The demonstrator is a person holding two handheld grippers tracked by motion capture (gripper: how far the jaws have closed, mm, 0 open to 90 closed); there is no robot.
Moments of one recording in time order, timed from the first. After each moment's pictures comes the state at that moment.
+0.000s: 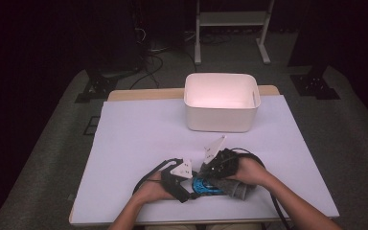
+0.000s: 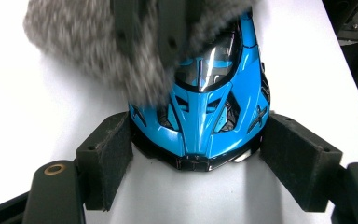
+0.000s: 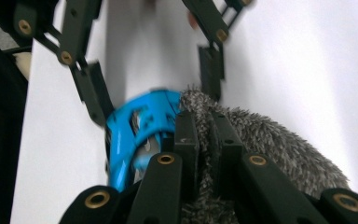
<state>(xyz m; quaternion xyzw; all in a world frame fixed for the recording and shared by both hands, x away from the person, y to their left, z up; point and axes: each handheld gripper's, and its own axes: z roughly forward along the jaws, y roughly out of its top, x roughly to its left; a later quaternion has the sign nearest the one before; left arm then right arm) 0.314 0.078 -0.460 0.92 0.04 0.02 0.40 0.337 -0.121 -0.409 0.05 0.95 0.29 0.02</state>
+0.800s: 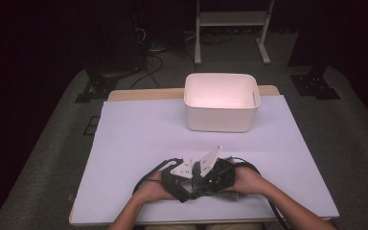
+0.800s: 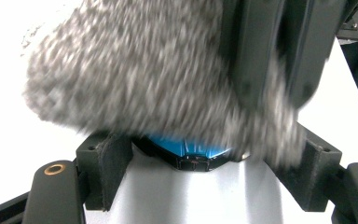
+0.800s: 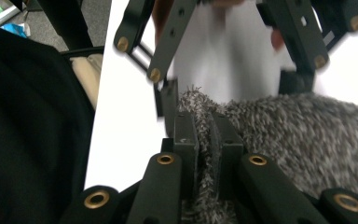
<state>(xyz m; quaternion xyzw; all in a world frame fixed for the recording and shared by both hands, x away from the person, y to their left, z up) 0.314 0.077 -0.460 0.92 0.04 0.01 0.39 0.308 -0.107 -0.412 0.01 0.95 0.31 -0.03</state>
